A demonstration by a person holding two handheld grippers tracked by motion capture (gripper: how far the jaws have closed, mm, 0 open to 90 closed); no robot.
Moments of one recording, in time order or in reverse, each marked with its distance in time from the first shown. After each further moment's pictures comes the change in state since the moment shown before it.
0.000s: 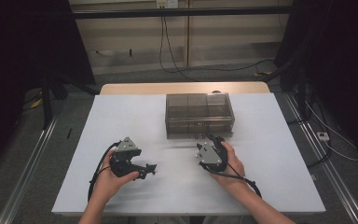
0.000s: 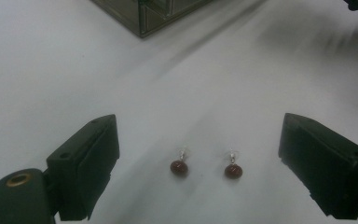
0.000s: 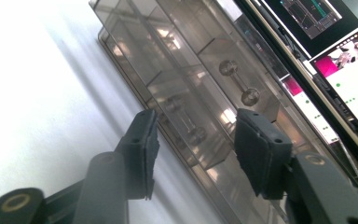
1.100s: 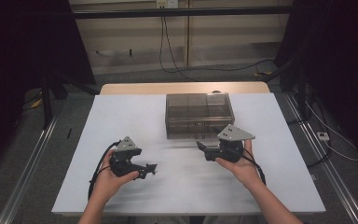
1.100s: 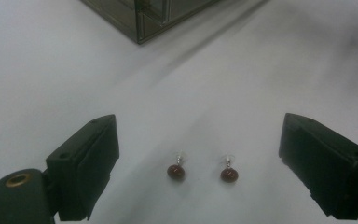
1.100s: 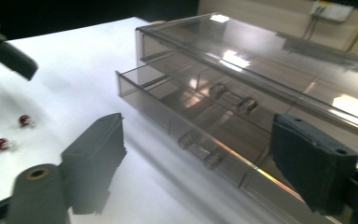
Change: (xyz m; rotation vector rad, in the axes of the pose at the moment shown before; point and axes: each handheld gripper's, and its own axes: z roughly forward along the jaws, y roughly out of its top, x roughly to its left) left arm -0.001 0.003 -0.002 -0.011 -0.007 0.011; right arm -0.052 -0.011 -0.005 -0.135 0.307 0.551
